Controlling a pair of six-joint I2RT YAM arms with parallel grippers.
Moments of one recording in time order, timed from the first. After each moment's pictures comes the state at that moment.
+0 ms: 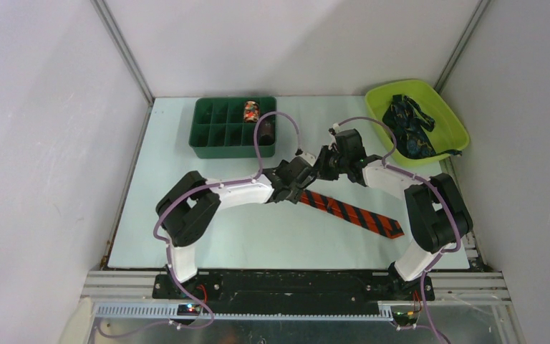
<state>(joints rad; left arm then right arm) -0.90 1.87 1.18 -0.29 -0.40 -0.19 0.42 1.67 0.96 -0.05 -0.37 0.67</state>
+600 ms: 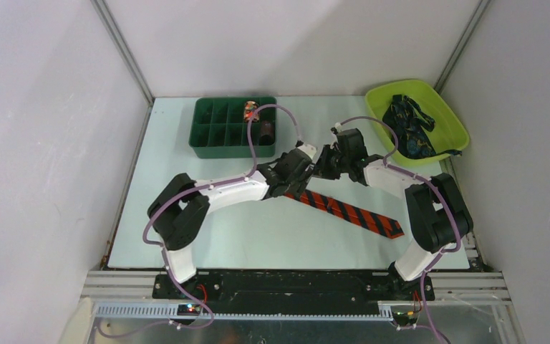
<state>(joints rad) -0.89 1.81 1.22 -0.27 -0.33 -0.20 0.40 1.67 0.96 -0.05 -0.36 0.67</state>
